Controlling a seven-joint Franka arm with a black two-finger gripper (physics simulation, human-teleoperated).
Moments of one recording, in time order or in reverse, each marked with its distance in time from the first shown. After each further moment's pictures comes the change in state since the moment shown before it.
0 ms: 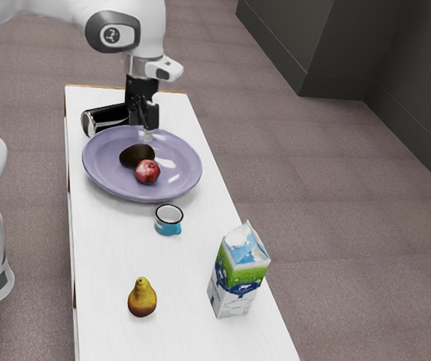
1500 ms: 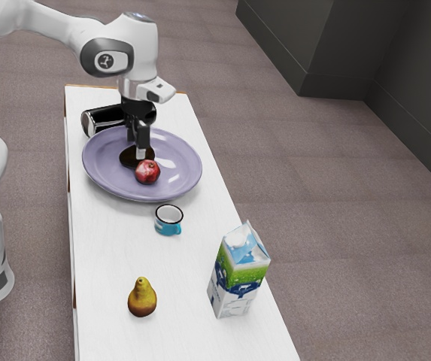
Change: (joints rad) arm -0.010 -0.004 0.066 -0.134 0.060 0.154 0.123
